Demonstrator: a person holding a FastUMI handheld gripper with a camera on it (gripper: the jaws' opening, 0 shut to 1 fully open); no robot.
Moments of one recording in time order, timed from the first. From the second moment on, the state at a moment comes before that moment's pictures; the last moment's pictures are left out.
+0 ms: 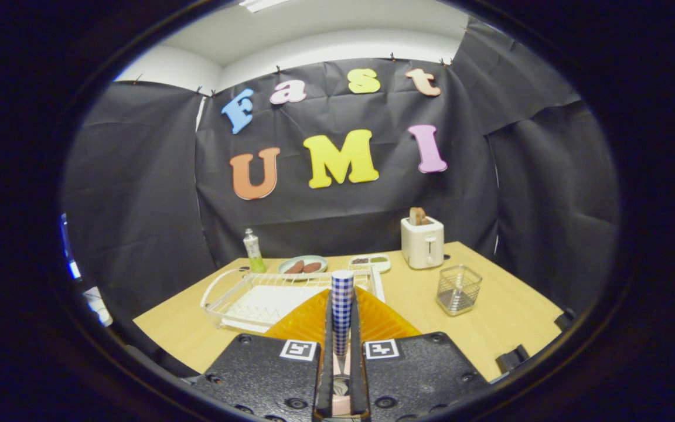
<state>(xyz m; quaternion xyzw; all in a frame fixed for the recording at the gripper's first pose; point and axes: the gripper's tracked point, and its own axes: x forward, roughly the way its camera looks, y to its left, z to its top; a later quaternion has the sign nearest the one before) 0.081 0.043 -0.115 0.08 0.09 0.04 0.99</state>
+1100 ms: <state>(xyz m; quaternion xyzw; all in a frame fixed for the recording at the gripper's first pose) 0.088 0.082 -0.189 0.07 0.06 0.04 0.99</state>
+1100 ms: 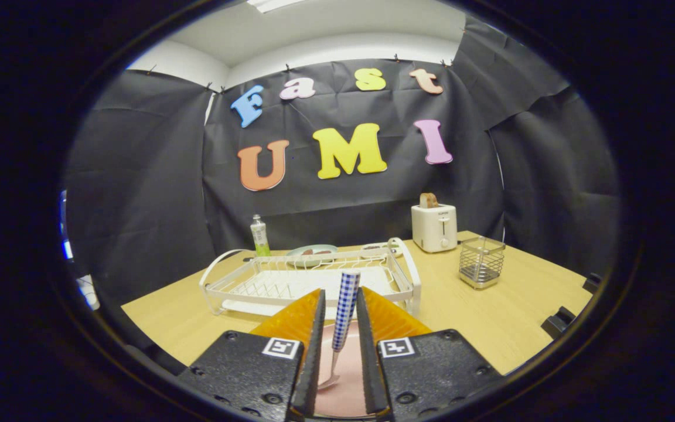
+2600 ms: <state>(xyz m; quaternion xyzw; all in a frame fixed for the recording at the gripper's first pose) -0.013 -0.043 -0.018 0.00 -0.02 -0.04 1.00</state>
